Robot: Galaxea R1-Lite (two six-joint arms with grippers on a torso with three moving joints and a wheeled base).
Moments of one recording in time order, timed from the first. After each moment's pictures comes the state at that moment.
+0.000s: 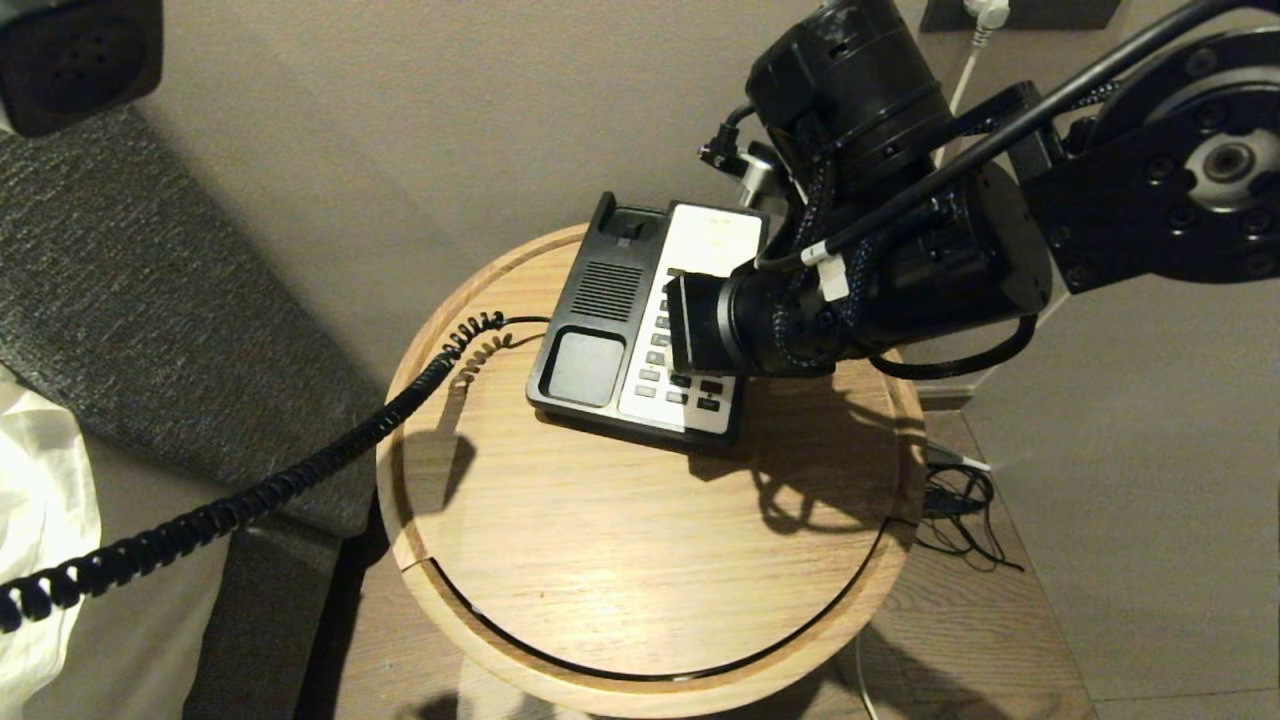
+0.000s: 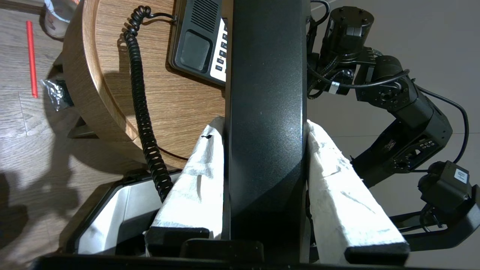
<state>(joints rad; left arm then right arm) -0.83 0.98 -1.72 0.93 0.11 -0.68 0.84 1.91 -1.88 0.61 -0.13 0.48</state>
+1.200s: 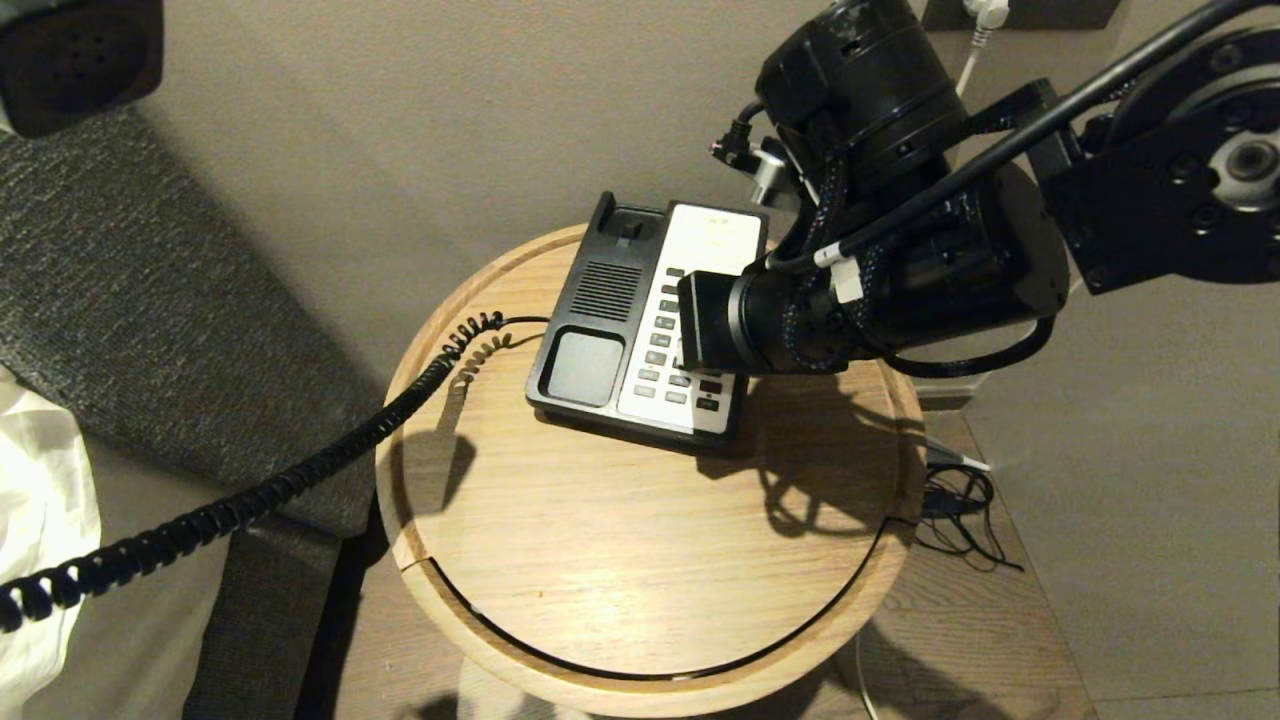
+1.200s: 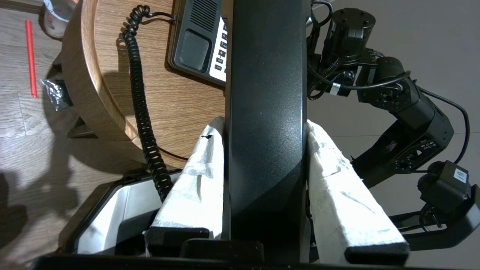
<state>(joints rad) -0.83 0.98 -1.72 0.93 0.10 -0.68 0.84 1.90 -1.86 0.62 -0.16 0.48</state>
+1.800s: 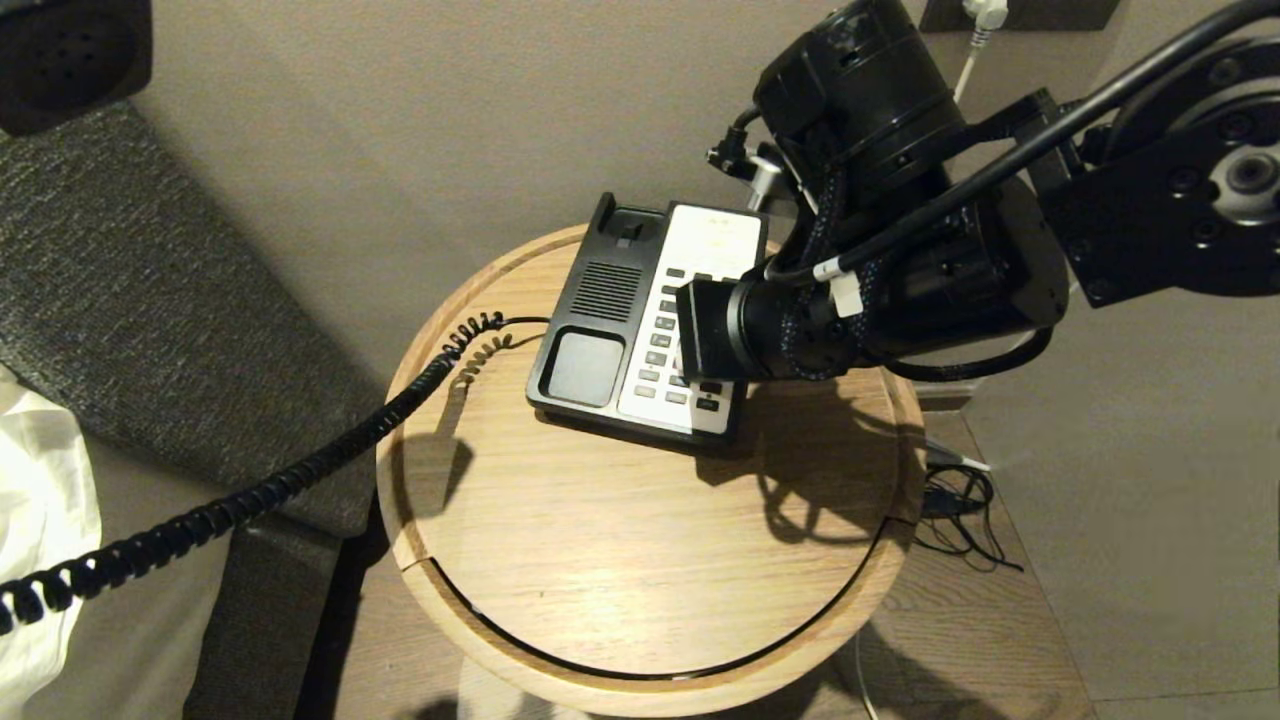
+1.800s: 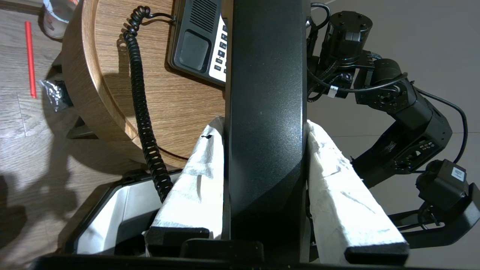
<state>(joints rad) -0.83 0.97 -1.72 0.93 0.10 -0.68 0.84 1.90 -1.84 0.62 -0.16 0.46</state>
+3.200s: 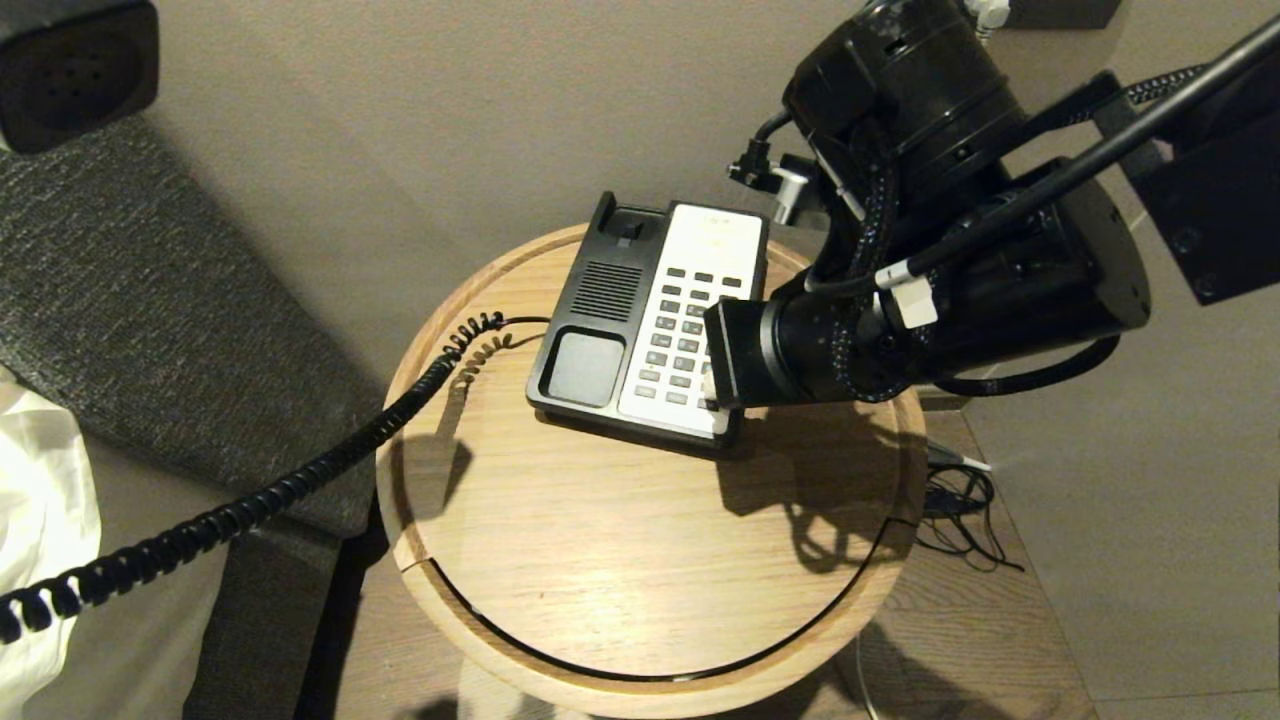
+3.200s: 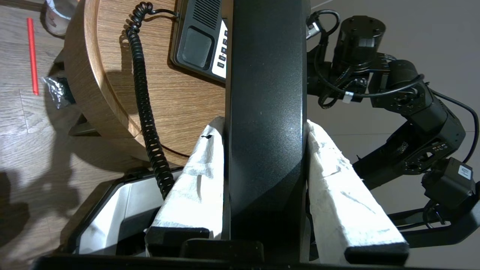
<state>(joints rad) -0.83 0.97 -1.70 0.93 0.10 -0.68 0.88 1.83 -1.81 0.69 -0.16 0.47</state>
